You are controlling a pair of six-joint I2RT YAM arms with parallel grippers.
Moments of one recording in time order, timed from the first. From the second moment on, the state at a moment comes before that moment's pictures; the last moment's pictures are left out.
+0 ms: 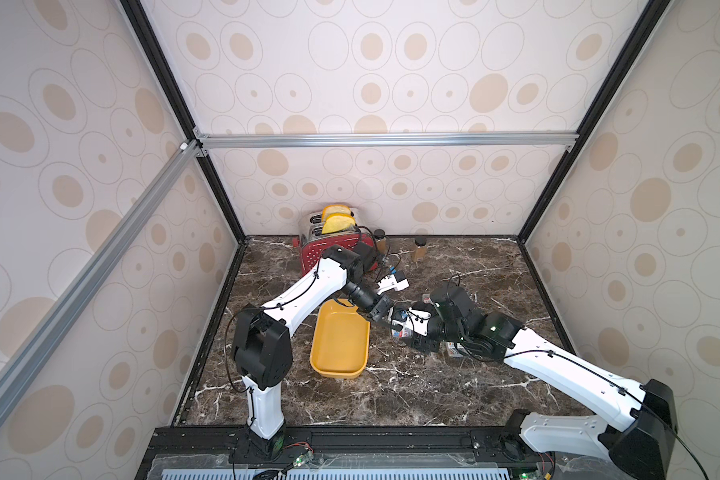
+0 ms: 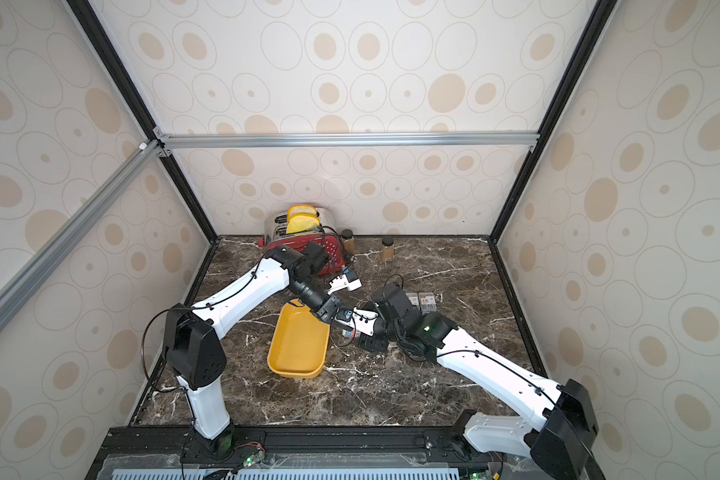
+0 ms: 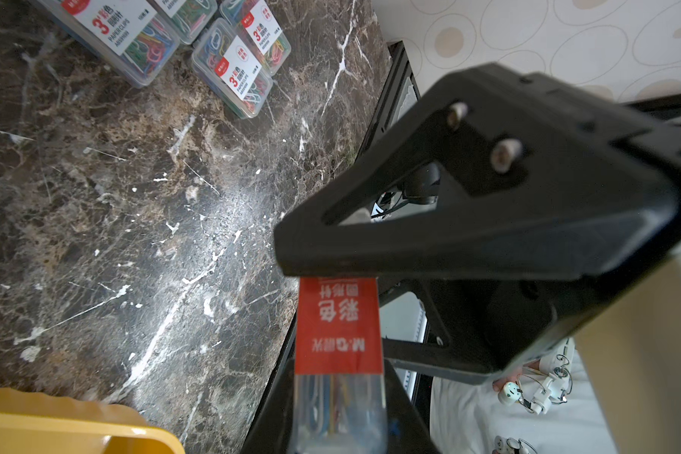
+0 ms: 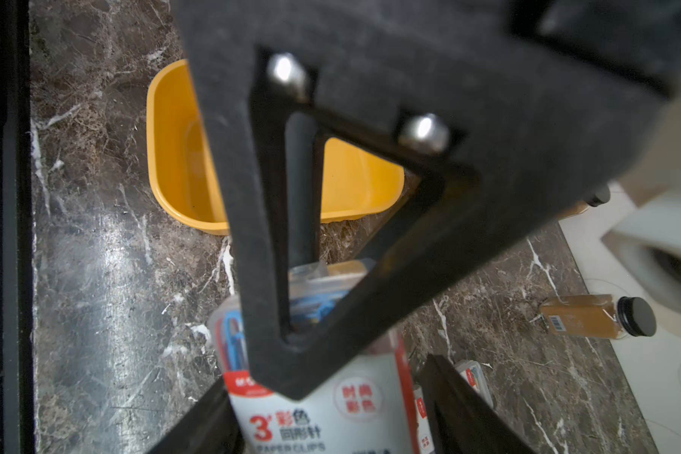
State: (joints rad) left arm -0.58 1.87 1.71 -1.33 0.96 0.21; right arm 0.90 1.21 1.00 -0.54 -0.10 -0.58
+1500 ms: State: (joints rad) left arm -0.57 1.47 1.19 -0.58 0.42 -0.45; right arm 0.70 1.61 0.99 -0.77 -0.13 0.40
